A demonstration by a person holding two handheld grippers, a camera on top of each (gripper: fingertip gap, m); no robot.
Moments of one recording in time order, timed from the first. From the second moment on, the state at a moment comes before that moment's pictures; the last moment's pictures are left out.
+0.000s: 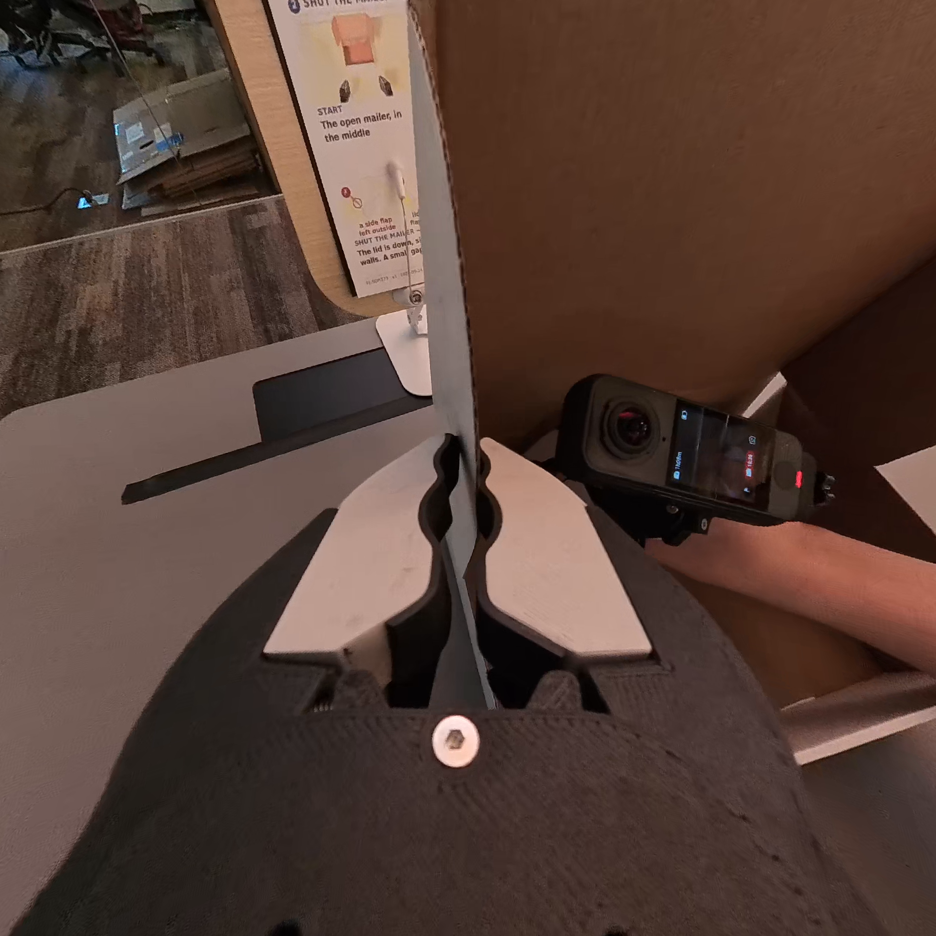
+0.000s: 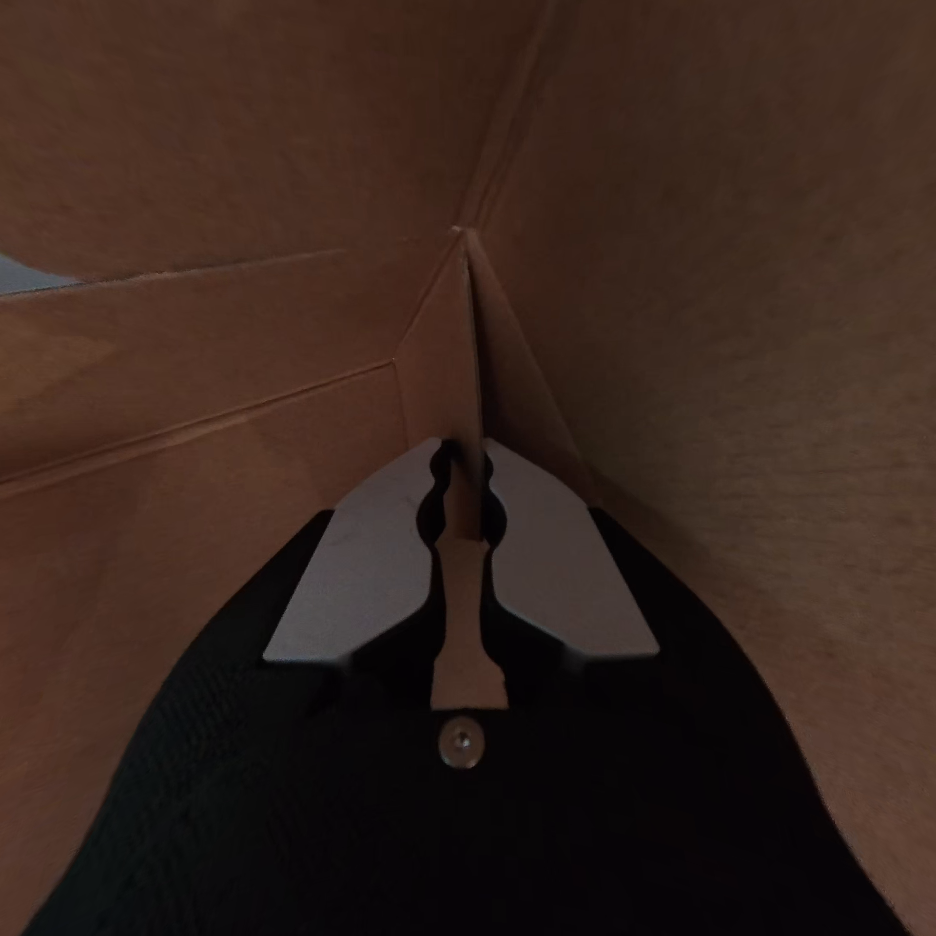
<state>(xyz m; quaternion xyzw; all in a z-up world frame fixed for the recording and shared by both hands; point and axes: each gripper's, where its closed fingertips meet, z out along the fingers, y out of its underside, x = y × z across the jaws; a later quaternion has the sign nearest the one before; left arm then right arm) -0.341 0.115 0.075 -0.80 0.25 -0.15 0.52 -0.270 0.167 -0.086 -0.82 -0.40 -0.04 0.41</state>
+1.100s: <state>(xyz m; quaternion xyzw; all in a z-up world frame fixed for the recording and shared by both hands) -0.331 0.139 0.084 -0.87 0.12 -0.27 0.39 -0.261 0.181 -0.086 -0.81 -0.38 -0.07 0.43</state>
